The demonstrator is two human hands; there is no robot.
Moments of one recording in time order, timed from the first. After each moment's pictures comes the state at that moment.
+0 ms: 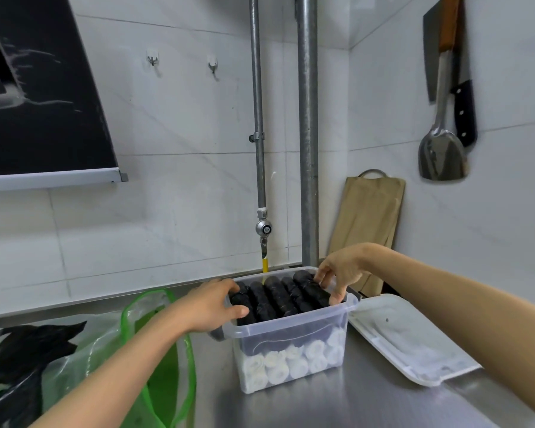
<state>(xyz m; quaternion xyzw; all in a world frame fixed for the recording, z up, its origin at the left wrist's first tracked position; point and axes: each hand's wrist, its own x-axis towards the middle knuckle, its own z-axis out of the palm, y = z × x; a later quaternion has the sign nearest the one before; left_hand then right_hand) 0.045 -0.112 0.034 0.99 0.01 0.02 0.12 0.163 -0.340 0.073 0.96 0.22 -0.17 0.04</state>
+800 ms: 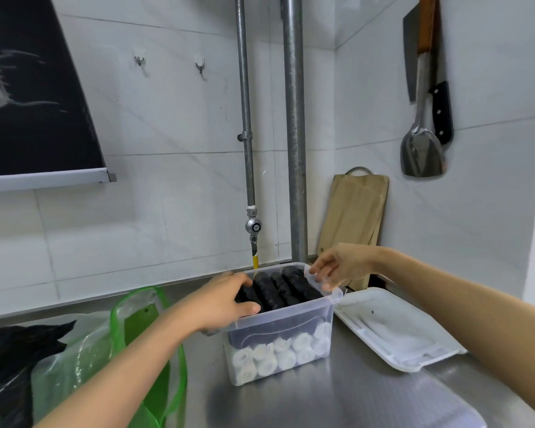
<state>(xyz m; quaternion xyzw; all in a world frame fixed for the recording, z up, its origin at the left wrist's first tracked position) 0.036 -0.143 0.038 0.98 -0.04 0.04 0.16 0.161 -0.378 0.059 0.94 0.25 -0.12 -0.19</state>
